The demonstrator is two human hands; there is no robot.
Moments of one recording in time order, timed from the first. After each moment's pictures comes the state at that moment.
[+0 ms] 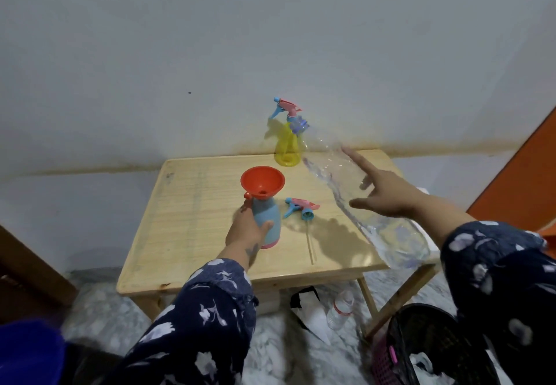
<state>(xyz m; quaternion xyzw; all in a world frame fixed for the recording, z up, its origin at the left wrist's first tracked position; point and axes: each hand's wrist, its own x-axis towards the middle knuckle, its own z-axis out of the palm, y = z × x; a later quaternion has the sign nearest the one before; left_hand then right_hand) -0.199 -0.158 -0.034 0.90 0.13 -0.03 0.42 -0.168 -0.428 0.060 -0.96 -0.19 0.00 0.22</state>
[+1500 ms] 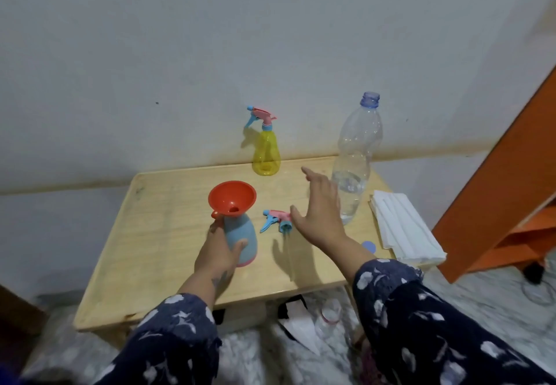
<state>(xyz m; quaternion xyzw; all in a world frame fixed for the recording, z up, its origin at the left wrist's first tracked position) -0.190 -0.161 -0.057 0.90 0.15 -0.01 0.41 -0.163 -0.360 0.003 -0.92 -0.09 -0.19 0.32</state>
